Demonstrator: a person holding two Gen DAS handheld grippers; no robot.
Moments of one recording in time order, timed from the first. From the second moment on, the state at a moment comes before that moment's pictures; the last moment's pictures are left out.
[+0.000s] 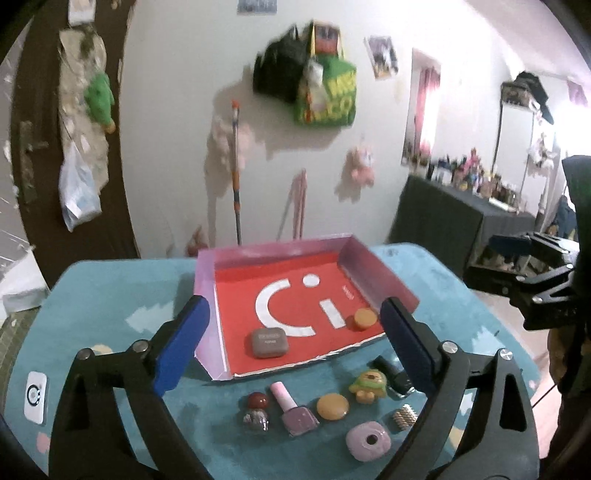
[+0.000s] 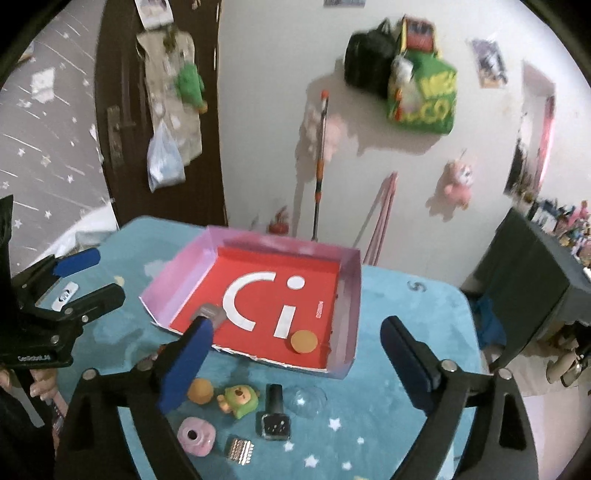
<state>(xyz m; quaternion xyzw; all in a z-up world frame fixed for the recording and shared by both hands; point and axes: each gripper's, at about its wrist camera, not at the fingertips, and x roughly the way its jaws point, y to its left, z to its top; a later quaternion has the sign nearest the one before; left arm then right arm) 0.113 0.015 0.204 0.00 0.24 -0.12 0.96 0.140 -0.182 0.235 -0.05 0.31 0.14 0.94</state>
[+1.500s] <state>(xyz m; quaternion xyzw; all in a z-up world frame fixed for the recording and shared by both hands) 0.042 -0.004 0.059 -0.03 0.31 -0.07 0.95 0.033 -0.182 0.068 0.00 0.31 0.05 0.95</state>
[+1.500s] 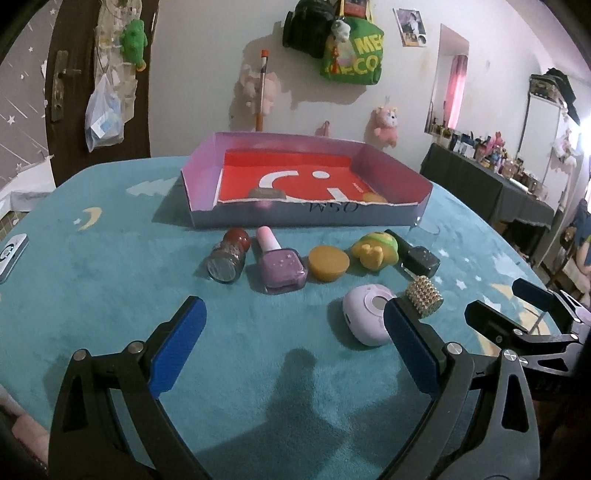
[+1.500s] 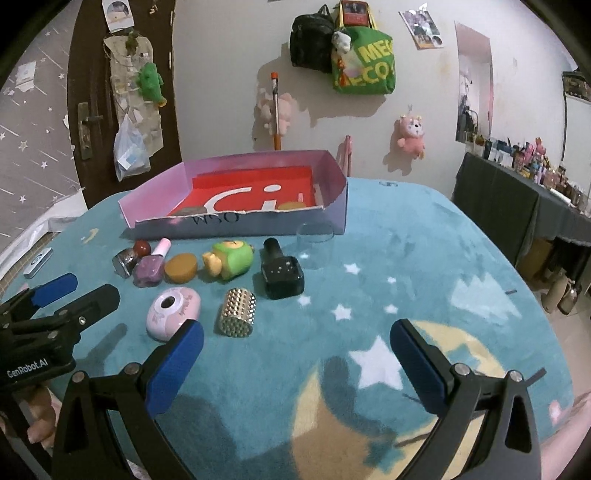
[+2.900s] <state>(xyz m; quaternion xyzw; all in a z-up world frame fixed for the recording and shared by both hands) 0.093 -0.052 0.033 0.01 0.43 -0.11 0.89 0.007 -0.253 0.115 0.03 0.29 0.02 0.96</state>
